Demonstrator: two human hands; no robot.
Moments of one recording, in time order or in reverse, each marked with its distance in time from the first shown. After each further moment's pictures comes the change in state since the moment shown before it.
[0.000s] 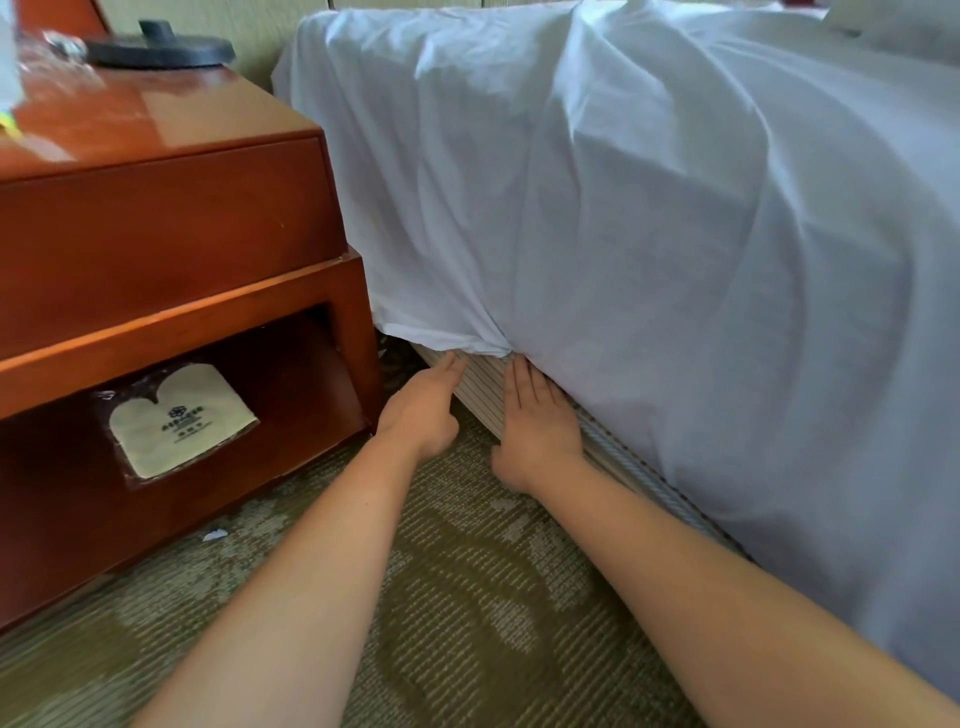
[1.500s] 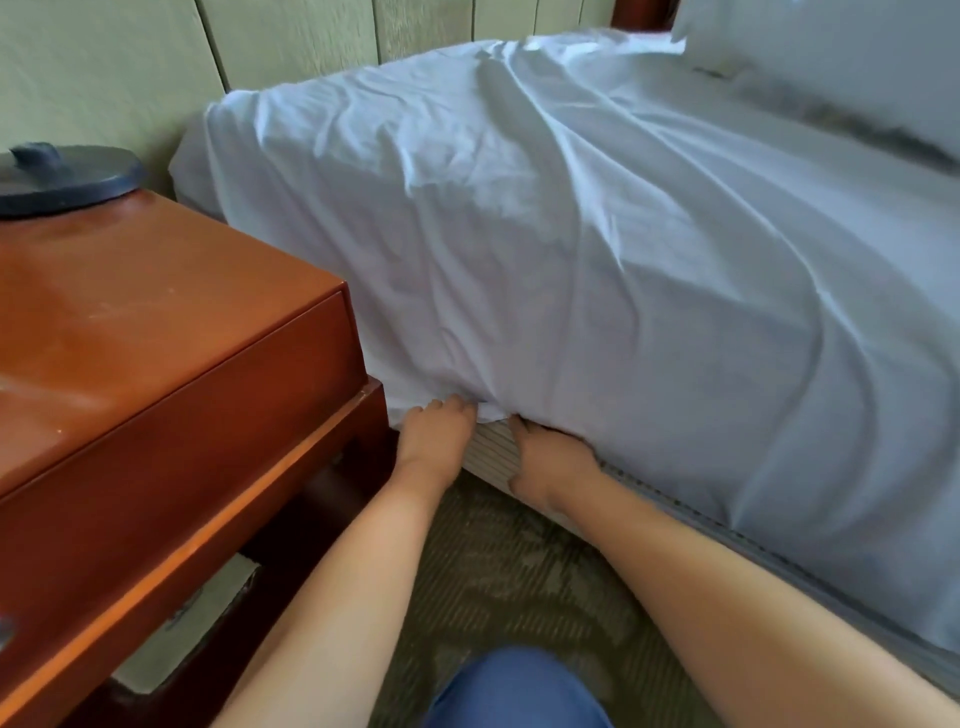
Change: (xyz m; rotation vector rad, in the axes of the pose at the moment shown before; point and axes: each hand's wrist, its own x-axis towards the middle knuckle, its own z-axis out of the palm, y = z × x) left_hand 0.086 -0.033 -0.066 0.560 -0.006 0.390; right_hand 0.061 -0.034 -0.055 0.225 -0.153 0.267
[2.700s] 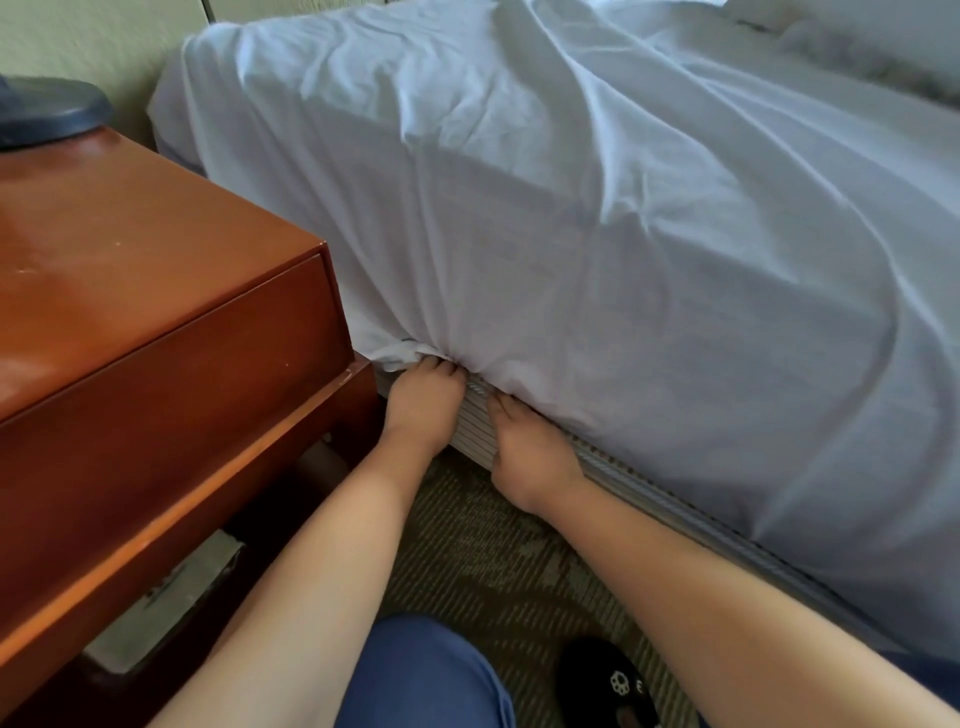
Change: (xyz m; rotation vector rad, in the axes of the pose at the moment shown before) left_hand 0.032 -0.016 0.017 -0.004 0.124 -0.025; right_hand 0.013 -0.013 0.015 0.100 0.180 -0.145
